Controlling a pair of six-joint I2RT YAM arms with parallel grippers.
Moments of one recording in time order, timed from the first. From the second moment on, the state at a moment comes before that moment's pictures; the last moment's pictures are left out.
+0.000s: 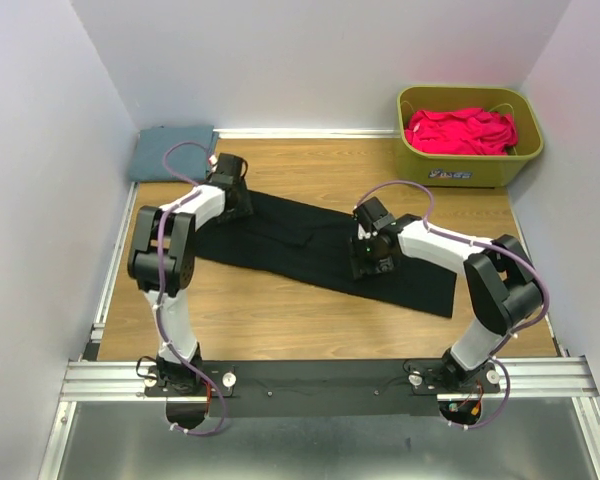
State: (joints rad) left arm -0.19 1.93 1.28 -0.35 -0.13 -0.43; right arm 0.56 1.69 1.00 -0.56 -0.06 0.35
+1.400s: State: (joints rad) left arm -0.35 1.91 1.71 -0.52 -0.23 -0.49; right arm 0.83 1.59 1.21 -0.86 -0.04 0.36
